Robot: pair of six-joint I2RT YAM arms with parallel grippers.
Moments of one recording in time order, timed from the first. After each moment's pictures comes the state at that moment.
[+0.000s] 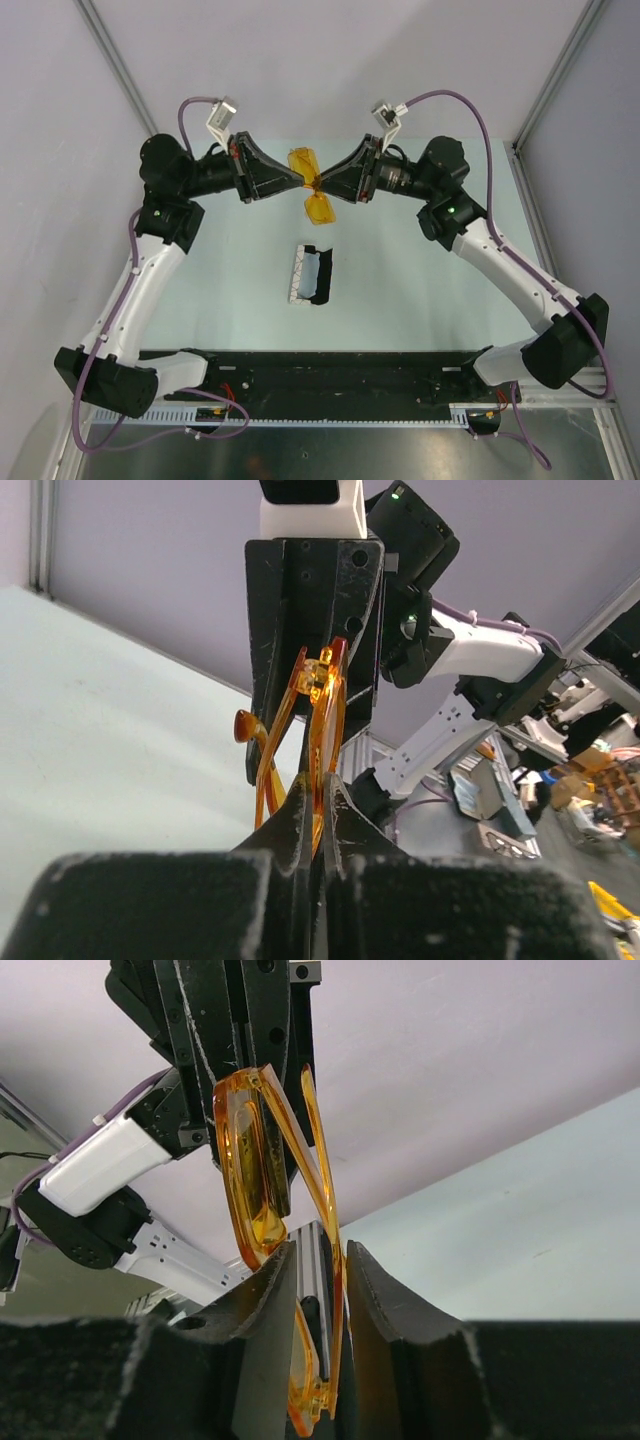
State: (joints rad) left arm -0.27 1.20 1.31 0.13 1.11 -0.72; right arm 0.61 1.40 1.36 0.30 -0.79 0.67
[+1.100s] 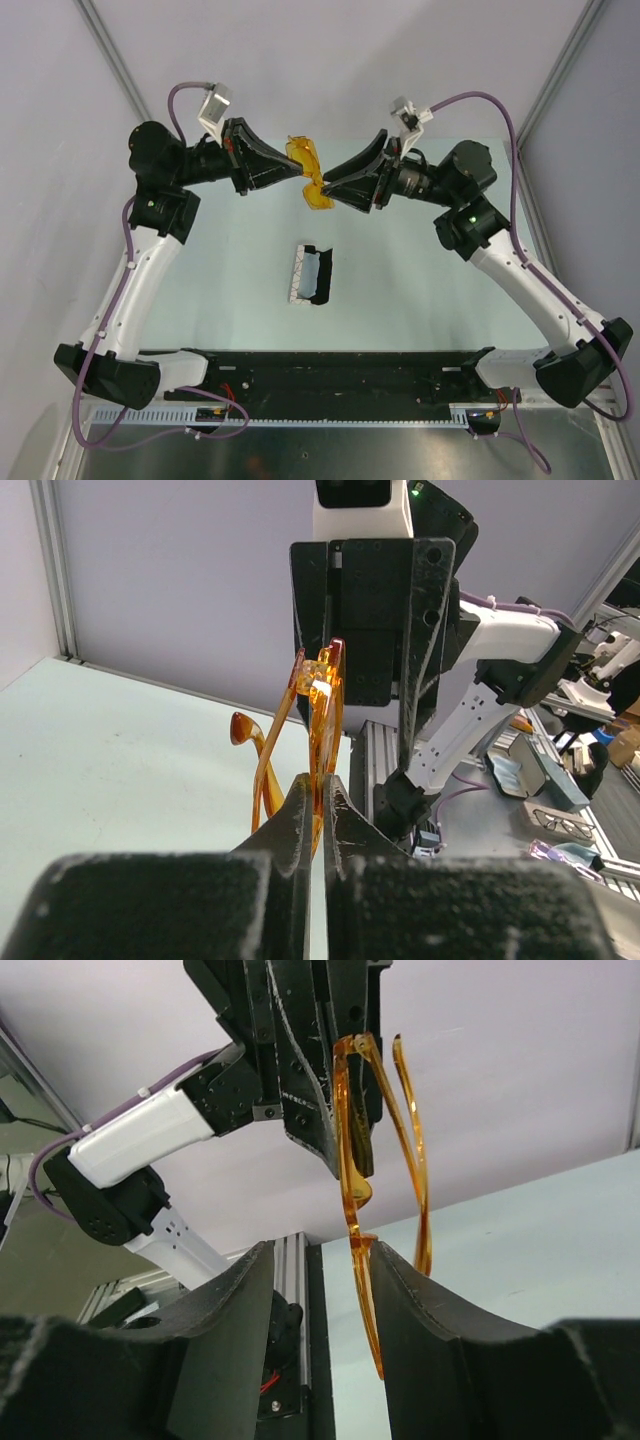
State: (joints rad) left arm -0.27 1.24 1.45 0.14 1.17 -0.59; right arm 0.60 1.27 1.36 0.28 -0.80 0.57
